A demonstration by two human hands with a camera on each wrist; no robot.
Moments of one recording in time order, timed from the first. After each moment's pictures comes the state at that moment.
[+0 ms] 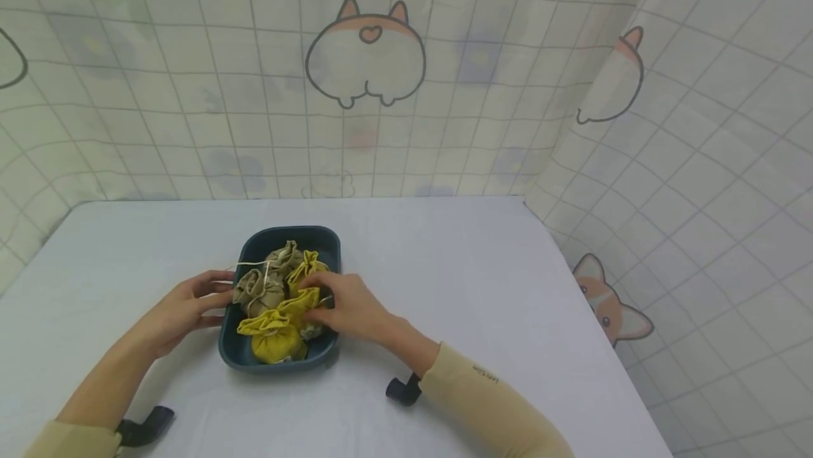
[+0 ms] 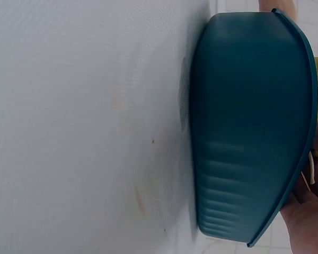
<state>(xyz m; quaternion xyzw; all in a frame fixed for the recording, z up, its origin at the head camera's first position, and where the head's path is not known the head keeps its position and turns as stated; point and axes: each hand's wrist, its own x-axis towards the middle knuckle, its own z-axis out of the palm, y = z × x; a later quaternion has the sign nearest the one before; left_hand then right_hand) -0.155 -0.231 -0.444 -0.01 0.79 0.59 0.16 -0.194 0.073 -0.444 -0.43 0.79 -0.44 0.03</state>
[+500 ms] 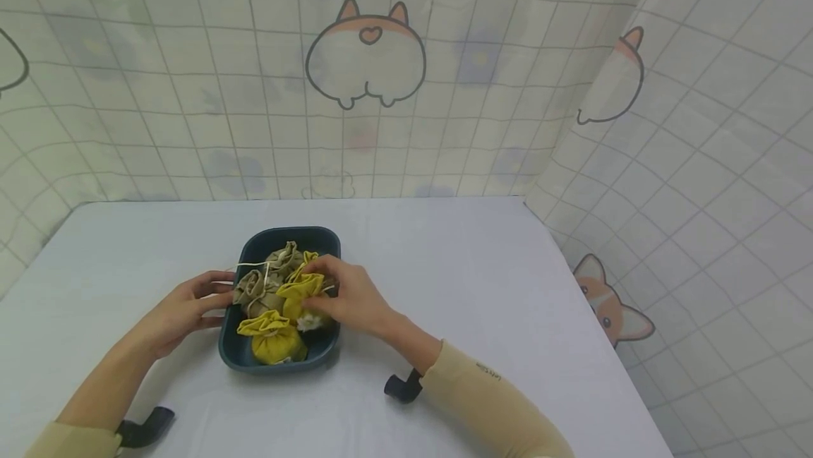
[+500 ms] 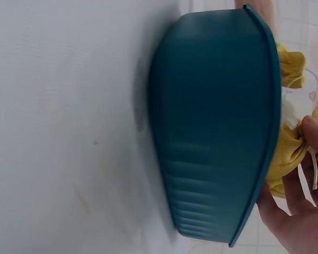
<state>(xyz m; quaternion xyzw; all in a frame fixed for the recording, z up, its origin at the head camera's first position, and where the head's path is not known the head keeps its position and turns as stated) -0.156 -0.231 -0.448 -0.01 0.80 0.59 0.15 -0.192 0.074 -0.427 -0.37 0.77 -0.51 0.04</state>
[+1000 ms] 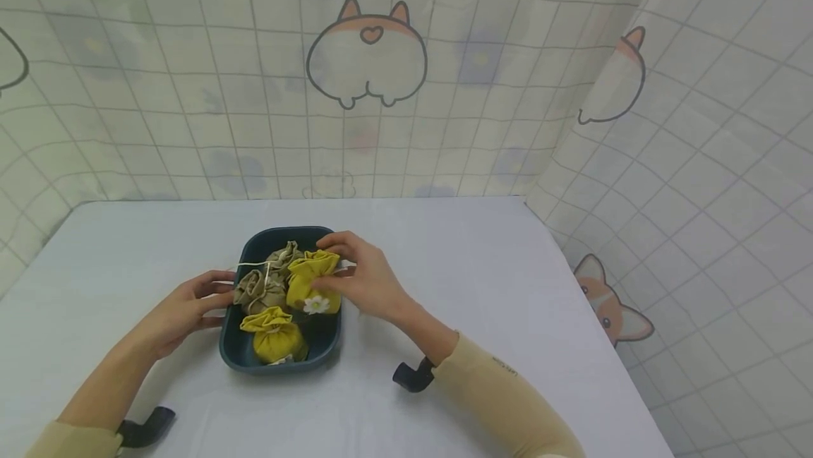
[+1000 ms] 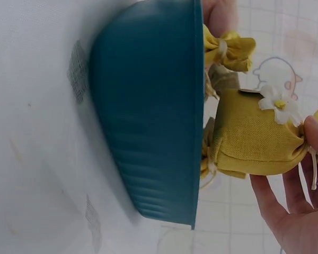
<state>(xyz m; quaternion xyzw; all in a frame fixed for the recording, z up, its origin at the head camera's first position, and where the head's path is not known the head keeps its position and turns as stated) -0.156 -0.231 -0.446 -0.01 0.79 0.59 0.16 -0.197 0.088 -0.395 -0.31 0.74 -0.59 0.07</state>
